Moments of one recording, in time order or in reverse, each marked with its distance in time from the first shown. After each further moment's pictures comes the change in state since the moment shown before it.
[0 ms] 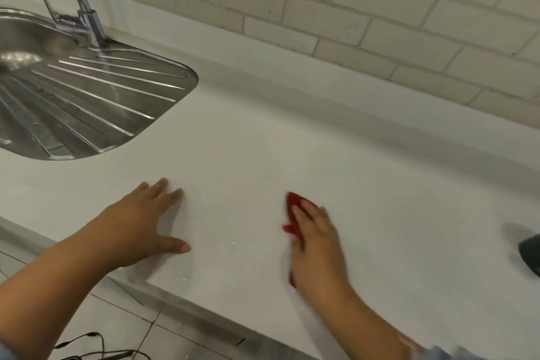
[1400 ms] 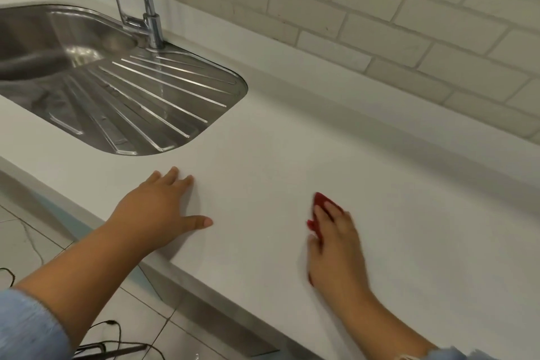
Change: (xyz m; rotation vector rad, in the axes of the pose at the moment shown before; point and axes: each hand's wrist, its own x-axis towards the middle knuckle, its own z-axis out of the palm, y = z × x) left_hand 0.010 -0.062 -0.004 0.005 0.159 -0.158; right_hand 0.023 -0.041 0.035 -0.127 0.017 -0.073
